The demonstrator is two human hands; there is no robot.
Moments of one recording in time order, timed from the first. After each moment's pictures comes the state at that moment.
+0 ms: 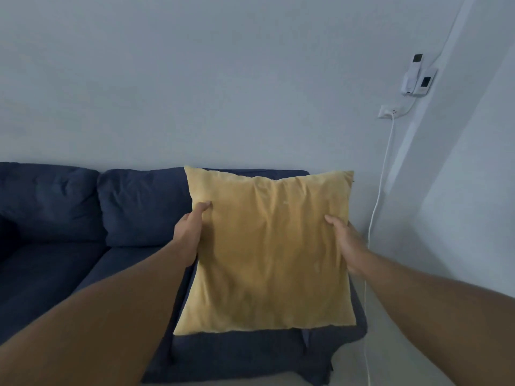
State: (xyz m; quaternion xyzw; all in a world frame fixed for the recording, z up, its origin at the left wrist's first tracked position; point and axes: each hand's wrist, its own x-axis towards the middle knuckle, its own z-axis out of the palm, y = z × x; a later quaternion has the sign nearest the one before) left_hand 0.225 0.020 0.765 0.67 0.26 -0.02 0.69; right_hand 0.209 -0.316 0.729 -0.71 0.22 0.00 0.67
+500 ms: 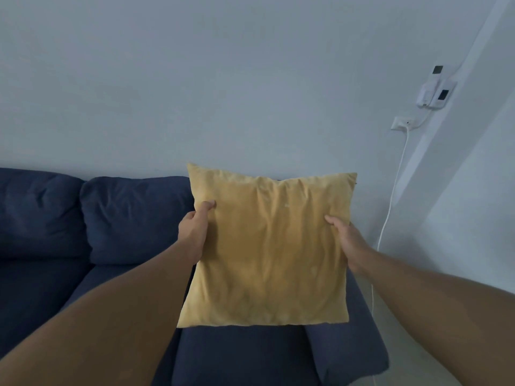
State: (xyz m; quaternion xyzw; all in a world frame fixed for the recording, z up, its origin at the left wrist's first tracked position) left_hand 0.367 0.078 0.764 0.67 0.24 -0.03 0.70; right_hand 0.343 -0.262 0.737 -0.71 0.23 0.01 0.67
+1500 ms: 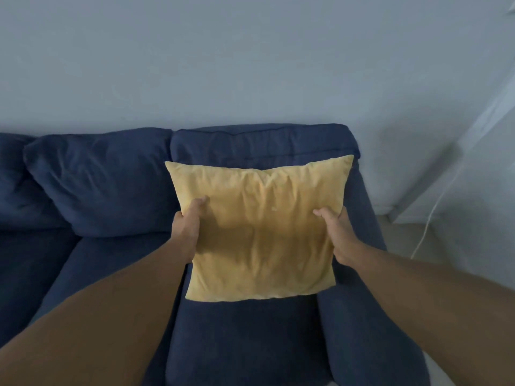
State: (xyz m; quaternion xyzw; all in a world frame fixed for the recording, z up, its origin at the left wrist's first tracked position) left_hand 0.580 0.011 0.606 0.68 0.38 -0.10 0.62; right_hand 0.565 -0.305 0.557 -0.68 0.29 0.10 0.67
